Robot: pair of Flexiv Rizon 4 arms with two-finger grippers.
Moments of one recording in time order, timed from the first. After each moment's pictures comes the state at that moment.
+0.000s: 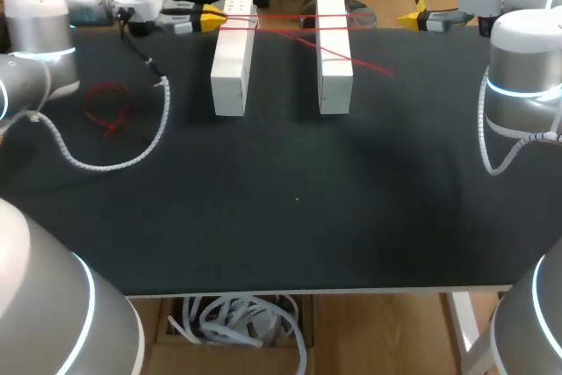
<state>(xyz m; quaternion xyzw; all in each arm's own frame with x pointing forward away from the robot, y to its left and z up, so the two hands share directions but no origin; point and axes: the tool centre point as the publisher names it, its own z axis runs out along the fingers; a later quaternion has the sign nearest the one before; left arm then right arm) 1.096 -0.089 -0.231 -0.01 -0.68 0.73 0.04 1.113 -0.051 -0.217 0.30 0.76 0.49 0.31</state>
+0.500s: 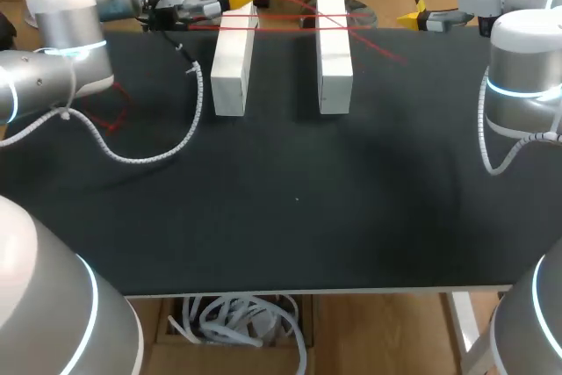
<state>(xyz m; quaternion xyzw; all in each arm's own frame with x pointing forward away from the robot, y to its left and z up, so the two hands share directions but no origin) 1.106 -0.139 -0.187 0.05 -0.65 0.75 0.03 1.113 -0.051 -0.217 0.30 0.76 0.49 0.31</state>
